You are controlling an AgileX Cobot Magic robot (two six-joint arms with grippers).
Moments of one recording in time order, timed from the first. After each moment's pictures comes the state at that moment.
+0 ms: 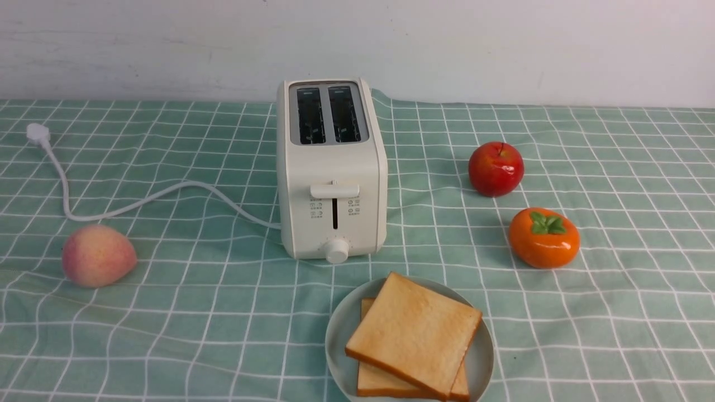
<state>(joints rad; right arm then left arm) 0.02 0.27 -0.20 -0.25 0.21 0.23 -0.04 -0.01 0.03 0.07 0.41 -0.35</state>
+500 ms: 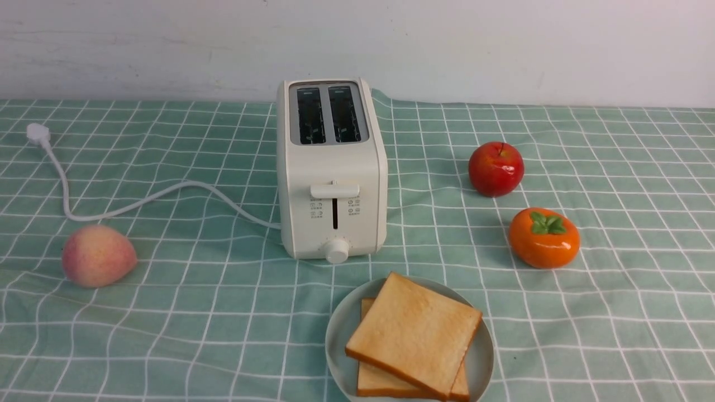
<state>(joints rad) 0.02 0.27 -0.20 -0.25 0.21 0.23 -0.04 -0.01 0.03 0.07 0.41 -0.35</state>
